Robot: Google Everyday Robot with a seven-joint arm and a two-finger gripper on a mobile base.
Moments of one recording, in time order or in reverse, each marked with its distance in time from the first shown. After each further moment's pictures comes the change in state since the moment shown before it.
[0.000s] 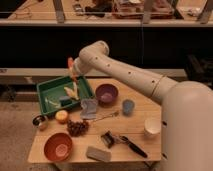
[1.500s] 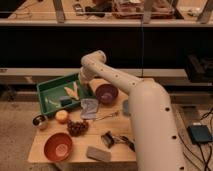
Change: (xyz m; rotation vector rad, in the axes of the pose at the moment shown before) arm -0.034 0.093 0.094 -0.115 -0.213 0.095
